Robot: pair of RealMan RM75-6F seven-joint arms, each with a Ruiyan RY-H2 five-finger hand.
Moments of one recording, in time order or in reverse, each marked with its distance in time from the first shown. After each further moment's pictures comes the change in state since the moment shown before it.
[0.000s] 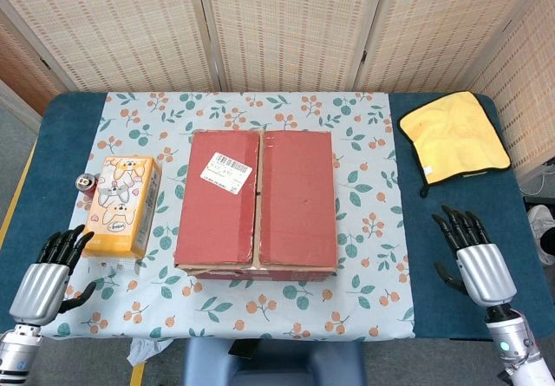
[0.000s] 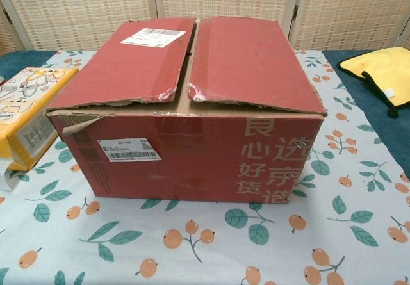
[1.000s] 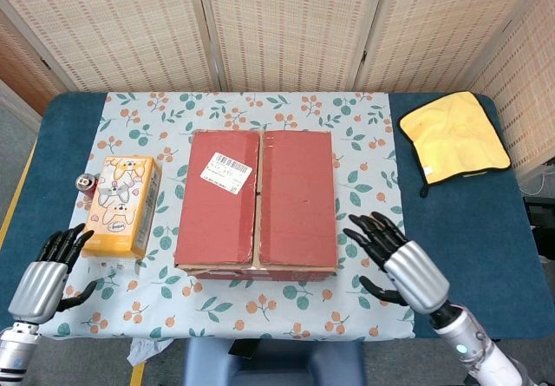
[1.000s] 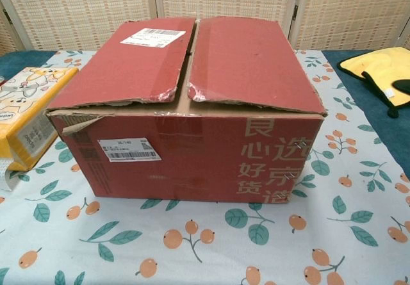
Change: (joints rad) left arm -0.010 0.023 0.000 0.005 0.005 -0.011 -0.087; right arm 0.191 0.079 0.010 -0.352 -0.245 -0.122 0.039
